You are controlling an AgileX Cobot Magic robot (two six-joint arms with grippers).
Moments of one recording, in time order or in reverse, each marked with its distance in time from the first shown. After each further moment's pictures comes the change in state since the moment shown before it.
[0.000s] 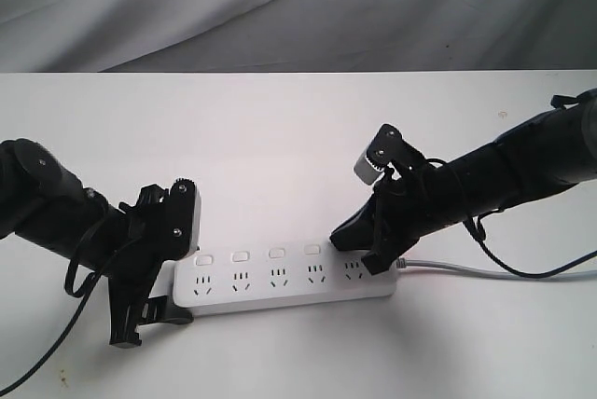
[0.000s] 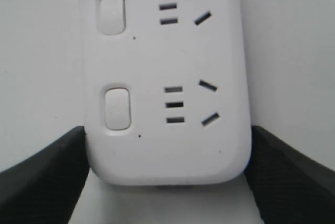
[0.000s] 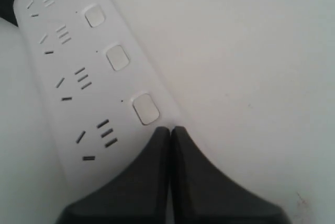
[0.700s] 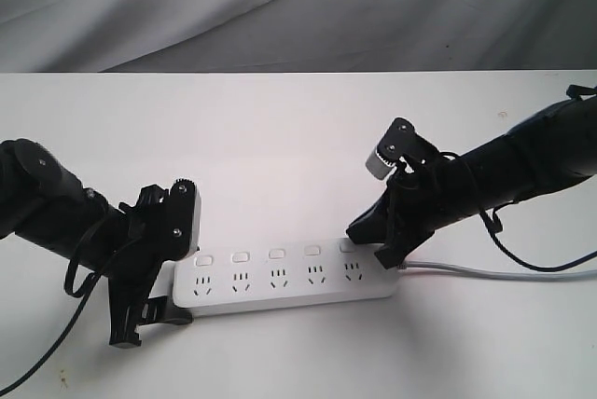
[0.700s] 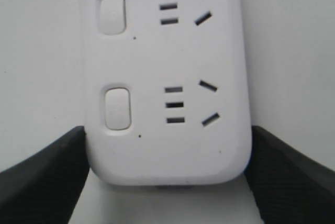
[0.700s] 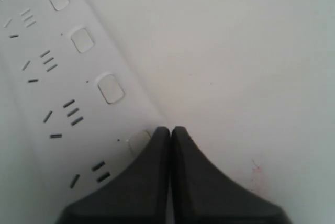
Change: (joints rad) left arm 0.000 0.000 0.000 0.000 0.000 0.000; right arm -0.023 -0.027 -0.002 -0.077 -0.035 0.051
